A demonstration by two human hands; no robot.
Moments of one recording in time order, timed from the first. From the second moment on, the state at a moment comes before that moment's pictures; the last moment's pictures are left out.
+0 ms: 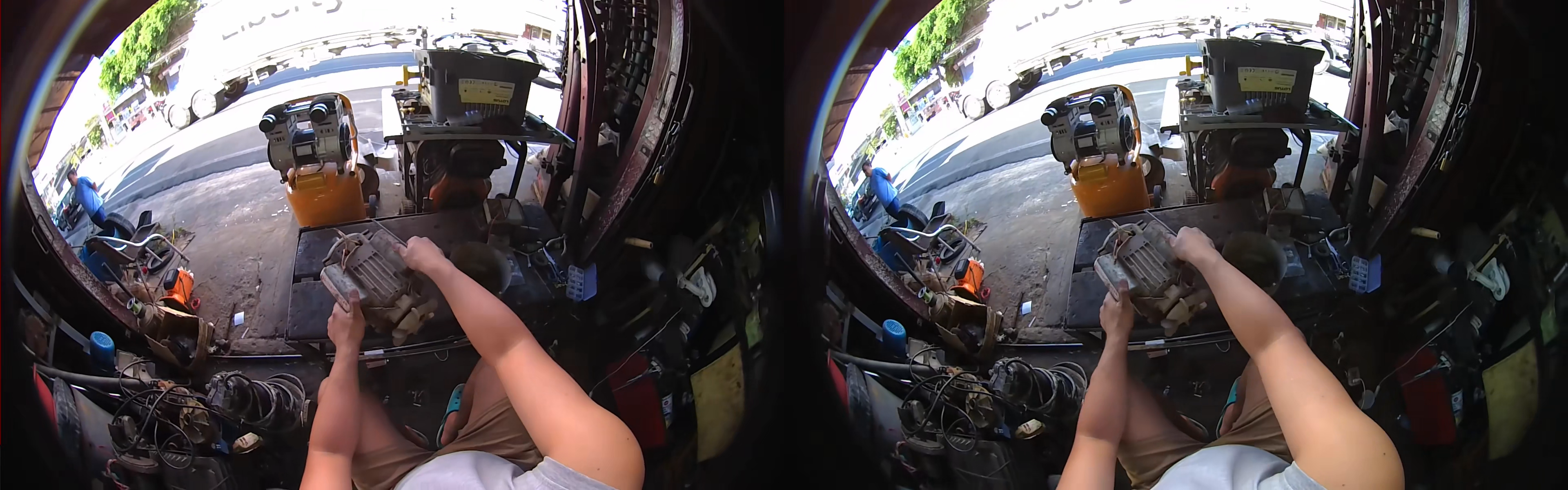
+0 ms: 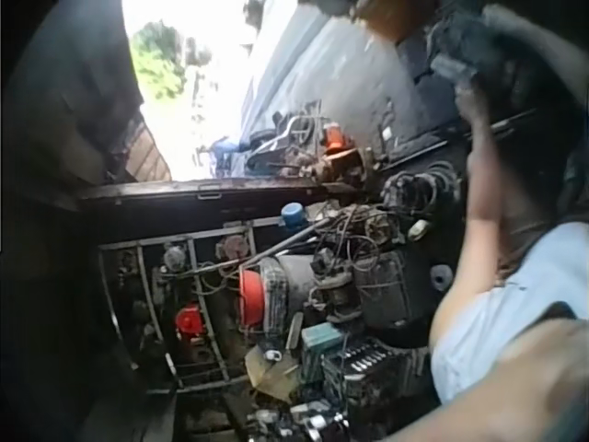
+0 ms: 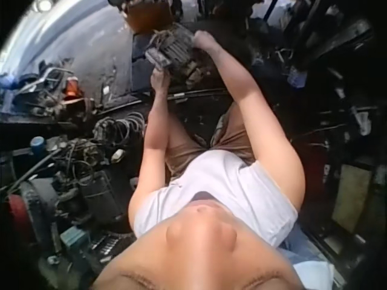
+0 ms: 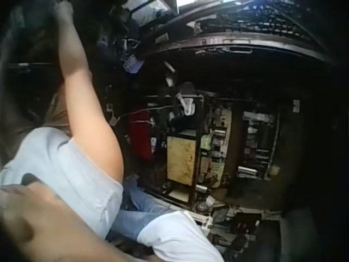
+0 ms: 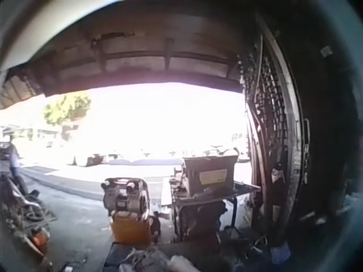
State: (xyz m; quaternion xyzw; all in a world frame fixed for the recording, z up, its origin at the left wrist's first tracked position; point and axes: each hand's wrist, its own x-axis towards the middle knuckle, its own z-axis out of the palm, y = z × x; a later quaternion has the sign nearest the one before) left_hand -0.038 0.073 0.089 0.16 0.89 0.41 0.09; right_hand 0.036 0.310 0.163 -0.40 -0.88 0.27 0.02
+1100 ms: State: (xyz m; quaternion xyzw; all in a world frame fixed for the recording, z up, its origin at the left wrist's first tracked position) left_hand 0.071 0.004 0.042 0.00 0.43 0.71 0.57; right_hand 0.202 0.169 0.207 -0.22 -0.52 0.80 0.21
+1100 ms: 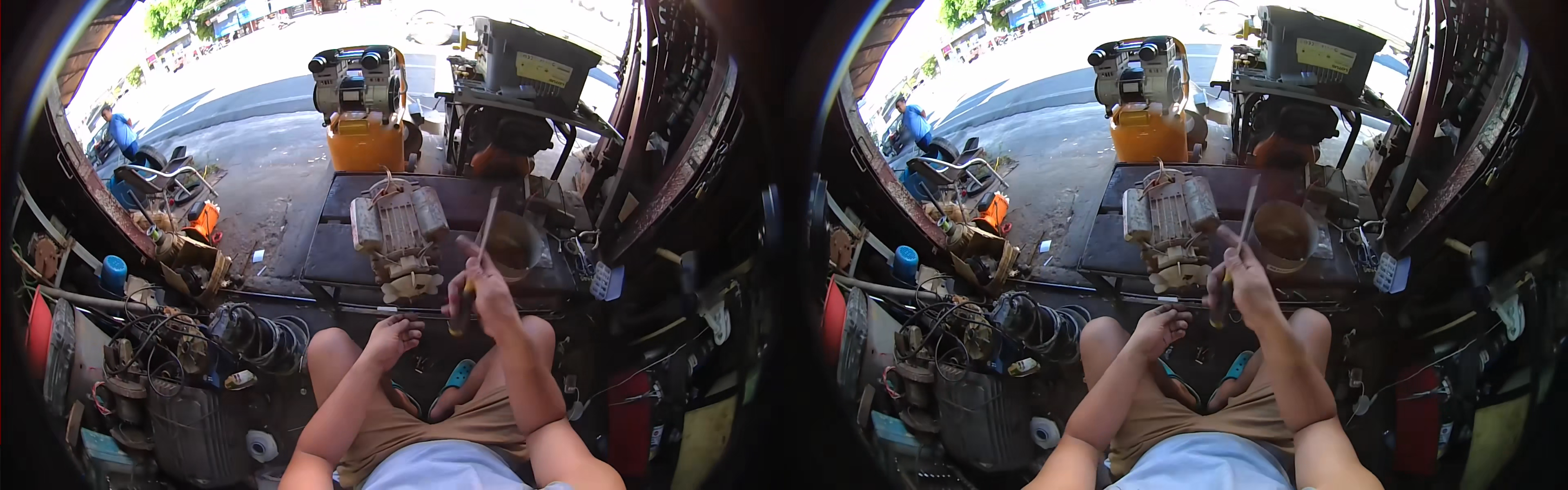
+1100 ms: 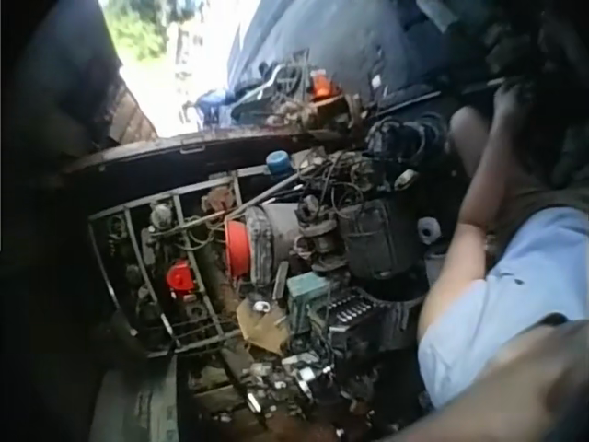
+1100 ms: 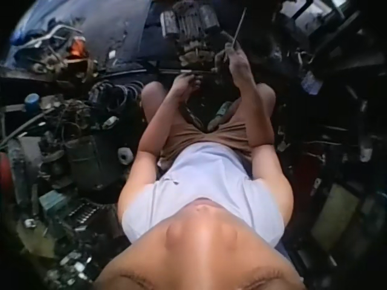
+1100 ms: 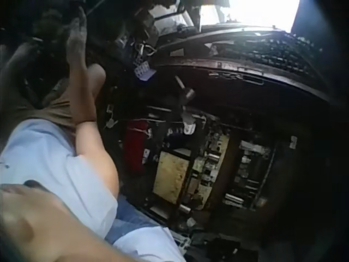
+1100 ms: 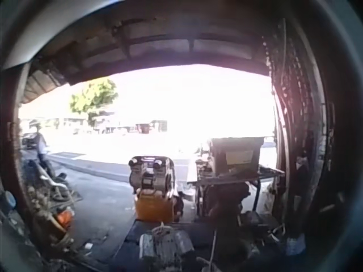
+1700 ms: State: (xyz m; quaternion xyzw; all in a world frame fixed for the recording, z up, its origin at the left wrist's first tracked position) left_hand 0.076 0.007 0.045 -0.03 0.48 0.69 0.54; right_hand 0.265 0.096 0.123 -0.25 -0.53 0.81 -0.01
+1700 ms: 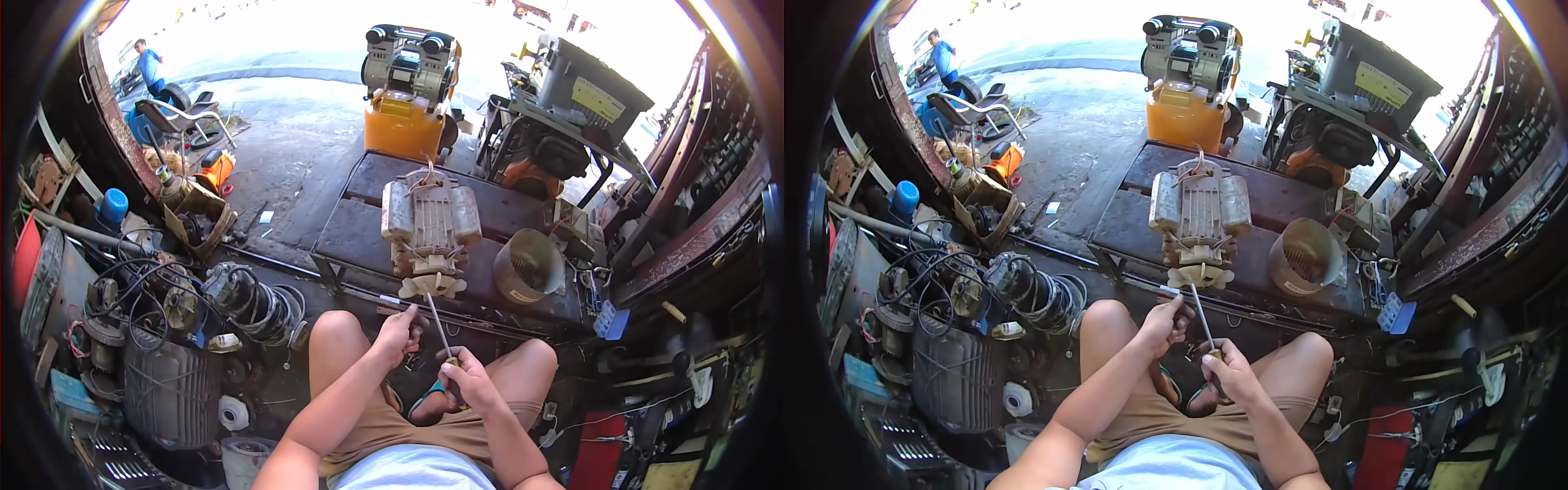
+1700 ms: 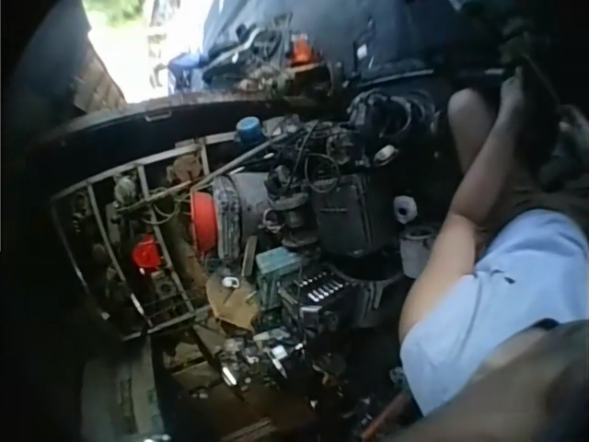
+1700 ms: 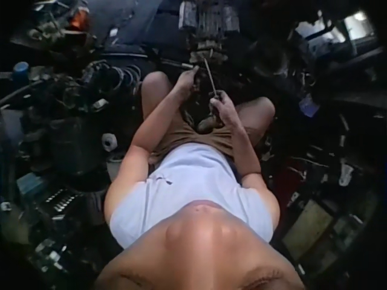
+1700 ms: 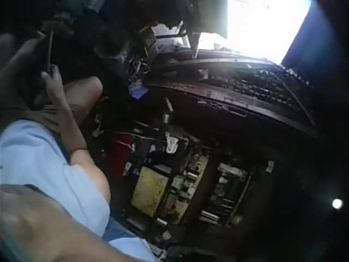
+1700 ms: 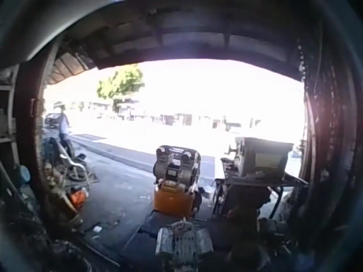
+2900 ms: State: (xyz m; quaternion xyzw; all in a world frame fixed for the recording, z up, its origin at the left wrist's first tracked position) left_hand 0.047 -0.020 0.048 -0.06 0.30 0.82 0.49; right_hand 0.286 0.107 0.115 -0.11 -0.86 0.49 0.12
